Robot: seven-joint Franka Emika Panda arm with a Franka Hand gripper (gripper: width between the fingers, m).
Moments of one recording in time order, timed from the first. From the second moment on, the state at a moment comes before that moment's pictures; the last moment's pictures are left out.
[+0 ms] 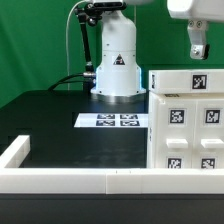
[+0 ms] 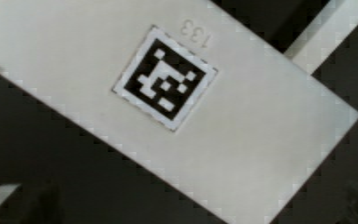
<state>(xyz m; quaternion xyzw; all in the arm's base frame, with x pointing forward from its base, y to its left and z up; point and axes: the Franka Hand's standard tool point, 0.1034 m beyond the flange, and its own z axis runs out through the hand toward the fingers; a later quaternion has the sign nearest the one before) 0.632 0.103 0.189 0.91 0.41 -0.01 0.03</state>
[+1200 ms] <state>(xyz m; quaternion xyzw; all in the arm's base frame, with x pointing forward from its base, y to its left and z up) 0.625 0.067 0.168 0.76 0.65 -0.01 0.04</state>
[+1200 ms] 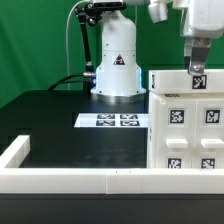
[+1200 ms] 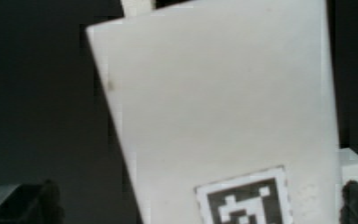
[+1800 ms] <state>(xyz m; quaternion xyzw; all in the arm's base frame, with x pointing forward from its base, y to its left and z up) 0.626 0.068 0.172 0.76 0.64 -0.01 0.05</state>
